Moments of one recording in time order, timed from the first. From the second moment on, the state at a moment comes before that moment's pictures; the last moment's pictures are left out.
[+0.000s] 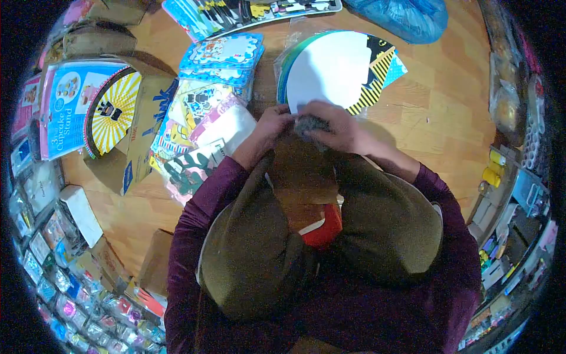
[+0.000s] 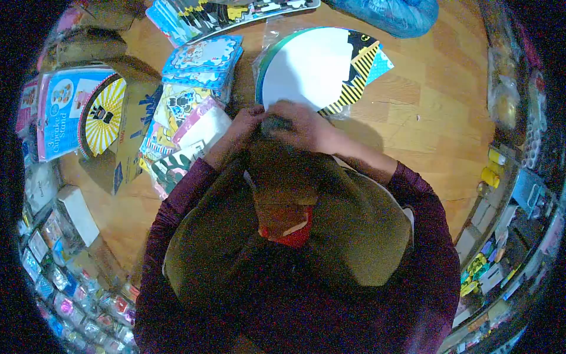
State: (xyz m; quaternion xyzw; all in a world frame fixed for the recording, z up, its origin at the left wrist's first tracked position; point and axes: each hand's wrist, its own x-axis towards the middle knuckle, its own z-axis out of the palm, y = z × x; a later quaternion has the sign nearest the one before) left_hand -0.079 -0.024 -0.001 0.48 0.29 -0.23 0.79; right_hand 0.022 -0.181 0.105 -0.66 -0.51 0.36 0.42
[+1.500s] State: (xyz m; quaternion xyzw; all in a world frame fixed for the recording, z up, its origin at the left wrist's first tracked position) left_hand -0.220 0.107 0.092 0.68 0.43 0.06 0.60; right_hand 0.168 -0.309 -0.006 -0.86 0.08 0.05 0.49
